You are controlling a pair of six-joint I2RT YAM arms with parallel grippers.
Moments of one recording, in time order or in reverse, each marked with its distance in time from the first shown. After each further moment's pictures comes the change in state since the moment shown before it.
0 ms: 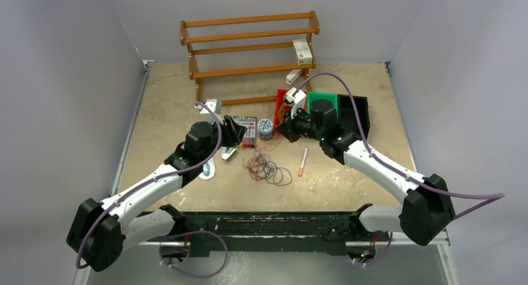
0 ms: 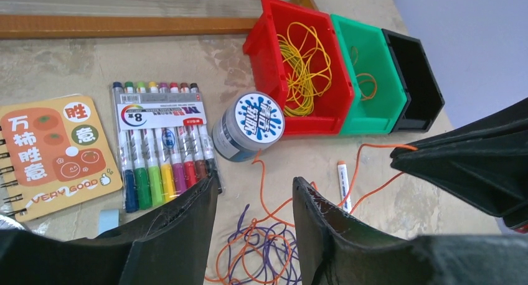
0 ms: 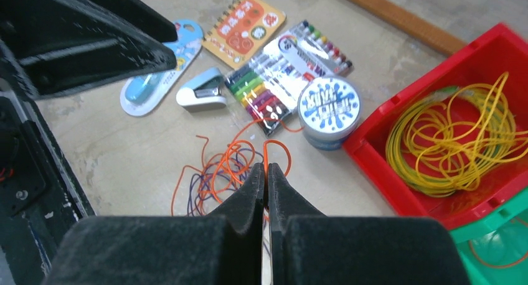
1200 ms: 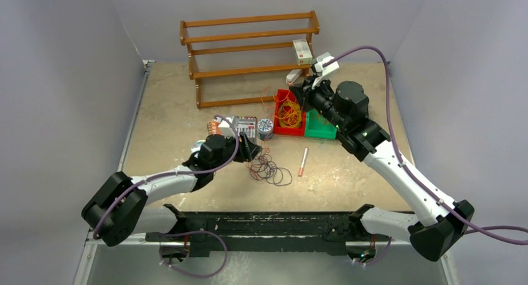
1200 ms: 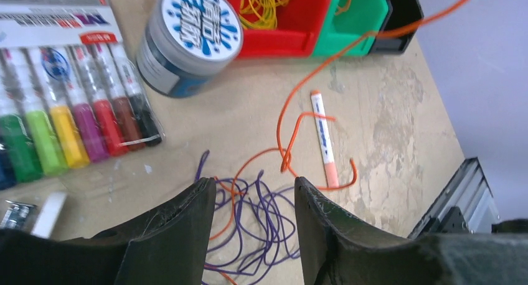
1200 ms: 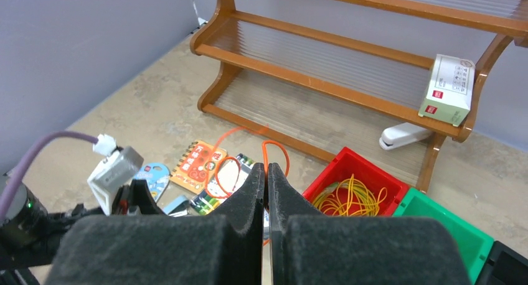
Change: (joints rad) left arm -0.058 0.206 -0.154 0.317 0.177 -0.084; right arm 0.002 -0.146 0.296 -0.077 0.288 0.006
